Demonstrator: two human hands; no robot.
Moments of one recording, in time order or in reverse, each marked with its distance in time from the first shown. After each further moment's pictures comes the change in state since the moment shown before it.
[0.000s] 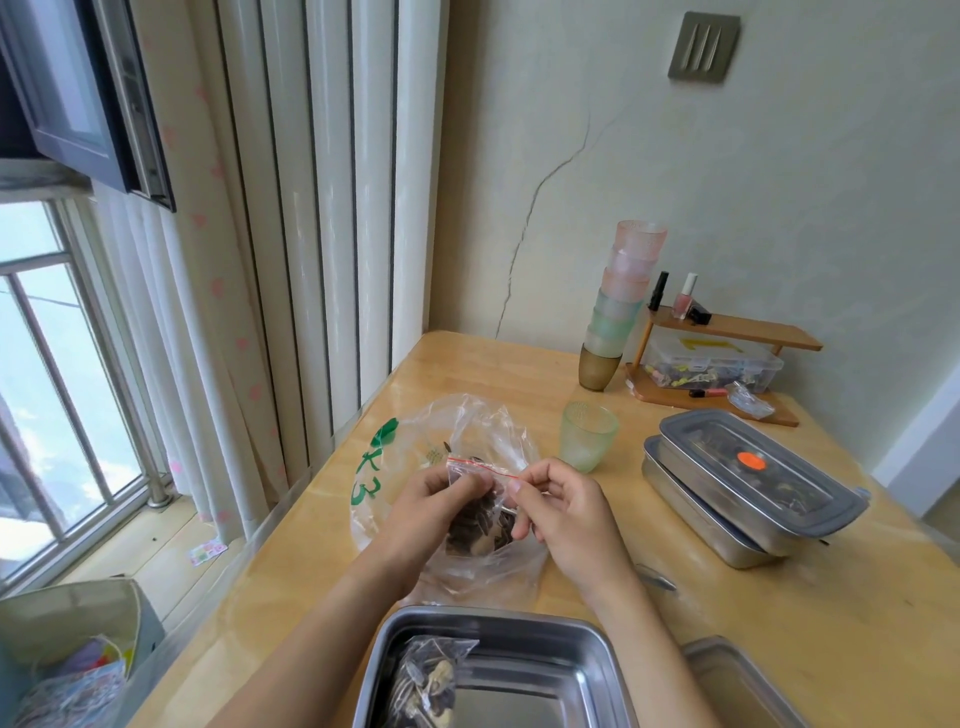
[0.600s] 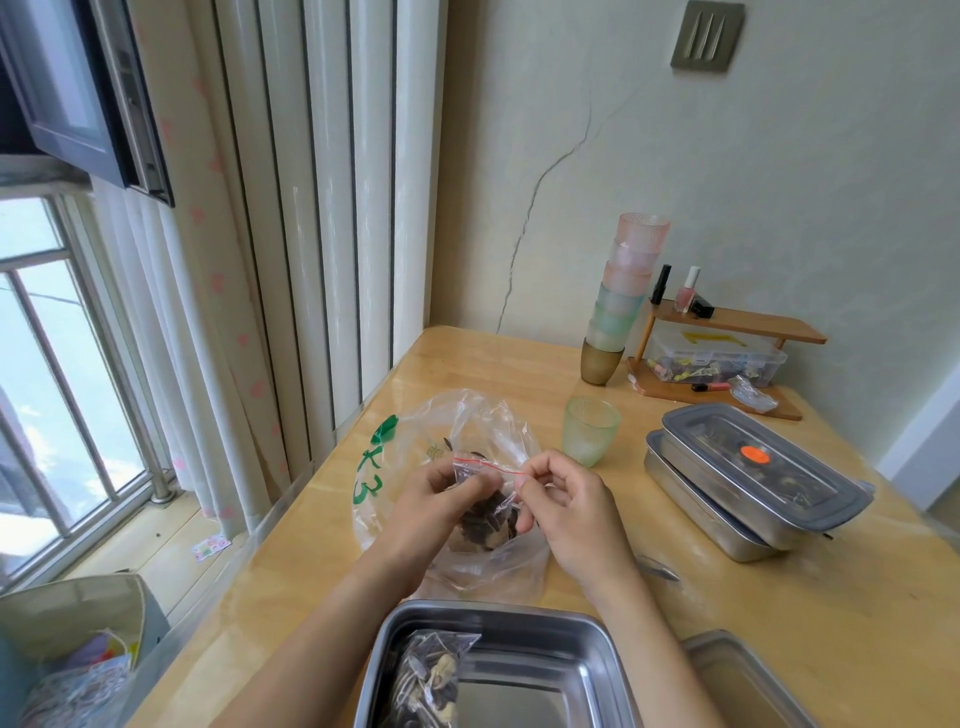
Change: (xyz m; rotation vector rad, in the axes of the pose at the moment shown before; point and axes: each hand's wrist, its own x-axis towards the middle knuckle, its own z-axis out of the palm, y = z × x) left_hand -0.001 -0.003 0.002 -0.029 0.013 0.038; right_hand -0.002 0.000 0.001 -0.109 0.043 -0.045
